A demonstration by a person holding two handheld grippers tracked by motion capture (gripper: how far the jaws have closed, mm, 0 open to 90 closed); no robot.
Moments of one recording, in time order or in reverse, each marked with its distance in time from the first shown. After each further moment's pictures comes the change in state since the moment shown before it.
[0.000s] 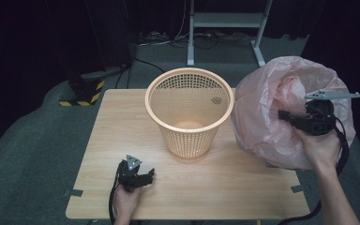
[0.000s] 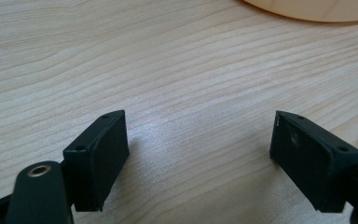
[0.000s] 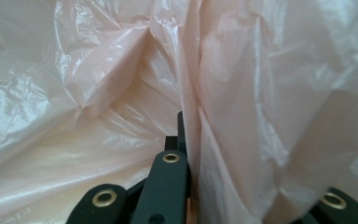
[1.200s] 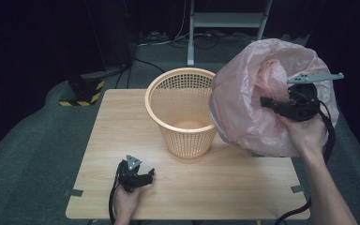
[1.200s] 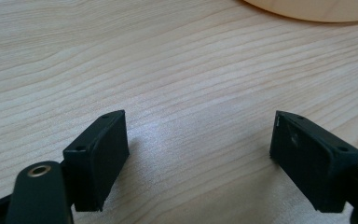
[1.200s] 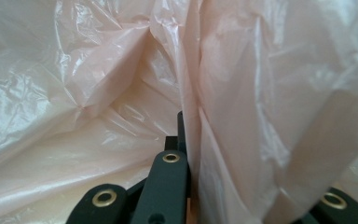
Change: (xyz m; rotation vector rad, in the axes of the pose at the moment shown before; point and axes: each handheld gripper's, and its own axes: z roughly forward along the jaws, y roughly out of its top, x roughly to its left) left arm 0.000 0.000 0.000 0.000 0.000 -0.001; right arm 0.044 0.050 0.007 -0.034 0.093 -0.096
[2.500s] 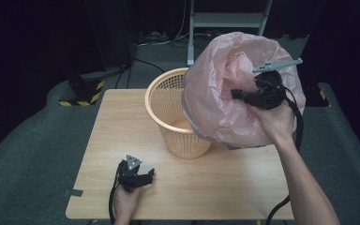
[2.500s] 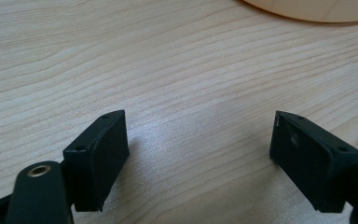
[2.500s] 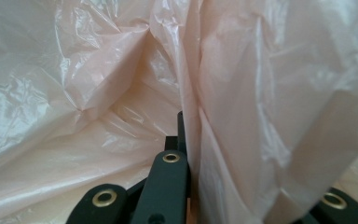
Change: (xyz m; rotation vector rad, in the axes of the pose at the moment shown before) left arm 0.000 0.000 0.000 0.000 -0.001 0.000; right arm 0.037 0.039 0.046 0.020 0.105 -0.046
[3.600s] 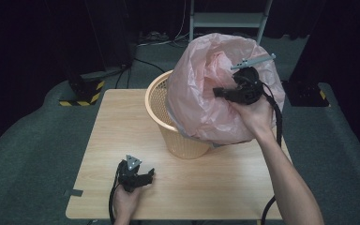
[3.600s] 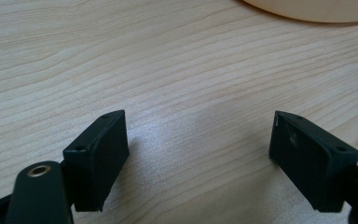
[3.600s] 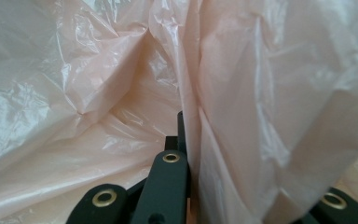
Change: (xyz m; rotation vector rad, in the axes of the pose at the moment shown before) left arm 0.000 0.000 0.000 0.000 -0.001 -0.001; right arm 0.016 0.018 0.040 0.024 0.061 -0.011
